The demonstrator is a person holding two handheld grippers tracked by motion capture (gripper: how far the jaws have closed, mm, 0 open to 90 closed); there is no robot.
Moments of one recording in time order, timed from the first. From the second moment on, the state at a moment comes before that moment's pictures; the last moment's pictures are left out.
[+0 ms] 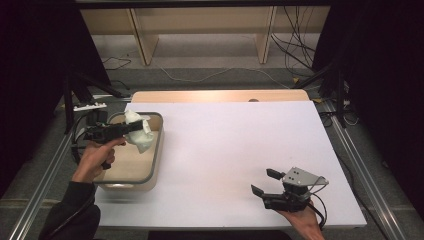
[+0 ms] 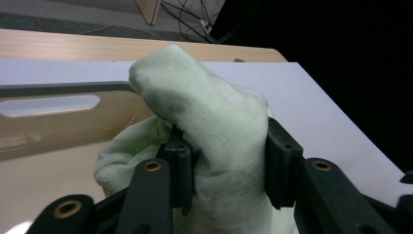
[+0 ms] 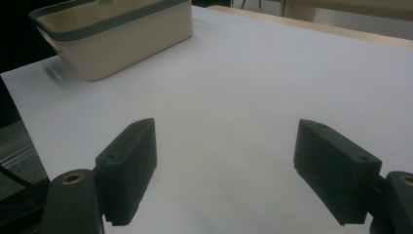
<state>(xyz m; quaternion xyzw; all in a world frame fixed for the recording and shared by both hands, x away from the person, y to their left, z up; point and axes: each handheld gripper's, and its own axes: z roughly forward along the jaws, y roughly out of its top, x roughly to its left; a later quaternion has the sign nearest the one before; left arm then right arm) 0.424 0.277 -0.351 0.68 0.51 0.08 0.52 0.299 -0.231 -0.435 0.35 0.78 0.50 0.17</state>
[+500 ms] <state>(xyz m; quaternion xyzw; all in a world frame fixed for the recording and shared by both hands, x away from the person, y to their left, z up) 0.425 0.254 -0.350 0.69 0.48 0.07 0.54 0.300 -0.231 -0.436 0.35 0.78 0.50 0.17</state>
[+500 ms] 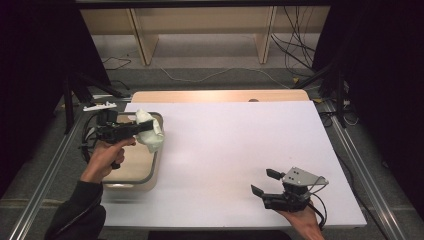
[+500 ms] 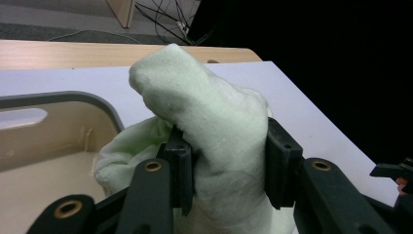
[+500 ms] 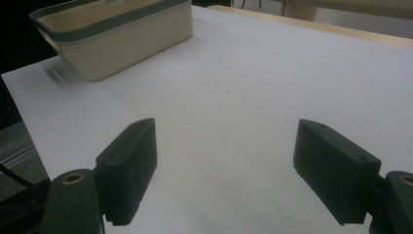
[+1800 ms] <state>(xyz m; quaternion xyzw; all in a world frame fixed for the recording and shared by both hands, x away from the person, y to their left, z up) 0.450 0.138 -0.357 0.73 0.42 0.04 0.54 0.300 -0.231 -0.436 0.35 0.77 0.50 0.17</state>
